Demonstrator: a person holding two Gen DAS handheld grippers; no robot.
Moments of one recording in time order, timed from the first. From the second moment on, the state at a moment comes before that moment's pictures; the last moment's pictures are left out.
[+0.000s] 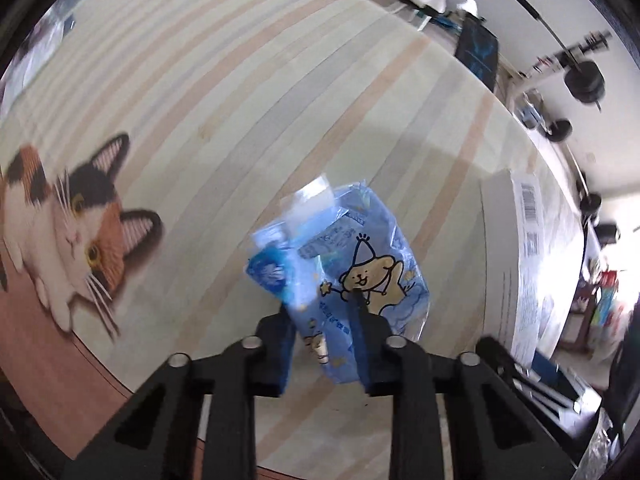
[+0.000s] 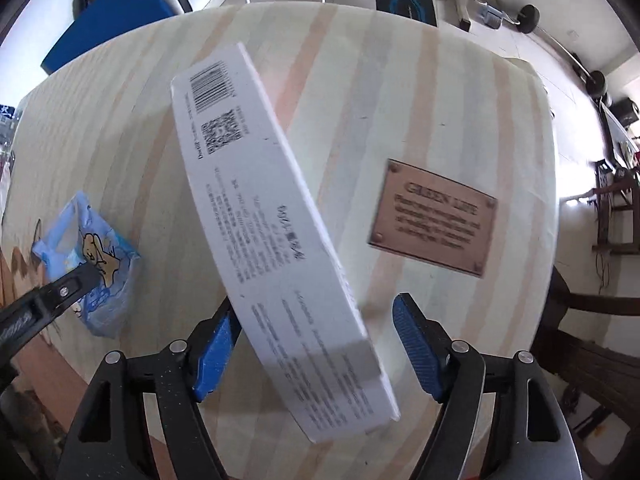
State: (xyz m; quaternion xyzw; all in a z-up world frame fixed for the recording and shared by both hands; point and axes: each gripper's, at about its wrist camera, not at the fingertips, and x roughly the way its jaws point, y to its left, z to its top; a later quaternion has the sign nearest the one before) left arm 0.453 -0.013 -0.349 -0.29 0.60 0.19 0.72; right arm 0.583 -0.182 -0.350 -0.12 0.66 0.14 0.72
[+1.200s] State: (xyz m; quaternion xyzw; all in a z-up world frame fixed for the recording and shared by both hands) left arm 0.181 0.039 -0.238 -0.24 0.51 0.28 0.78; right arm 0.322 -0.129 -0.249 -0.11 0.60 0.31 0.73
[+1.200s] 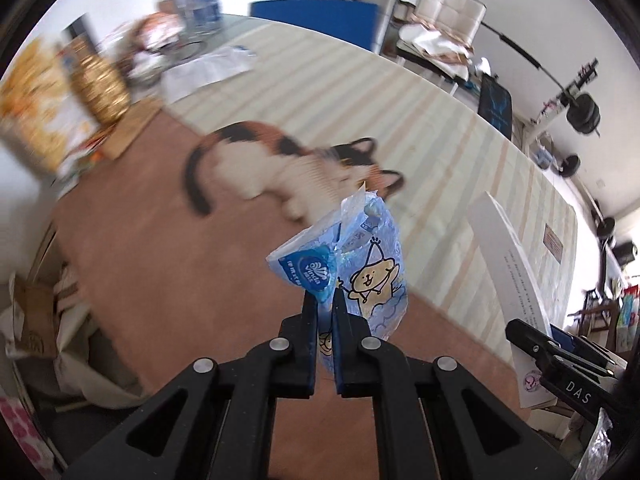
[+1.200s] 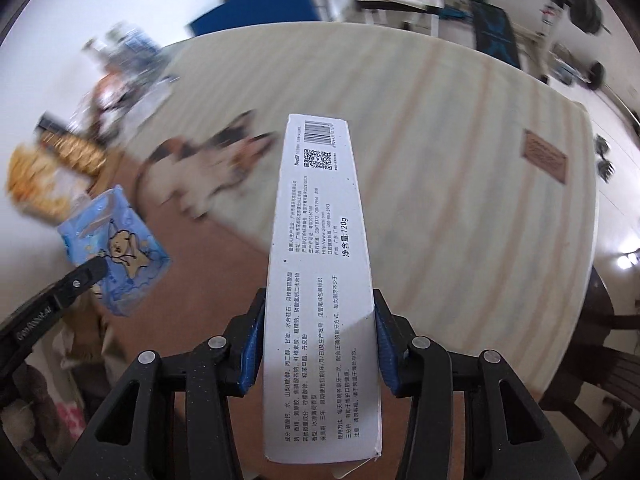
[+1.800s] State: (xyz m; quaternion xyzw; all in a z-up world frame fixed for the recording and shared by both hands) left arm -0.200 0.036 -0.325 -0.36 0.52 0.35 0.69; right arm -0.056 -0.107 -0.305 -0.21 0.63 0.43 0.62
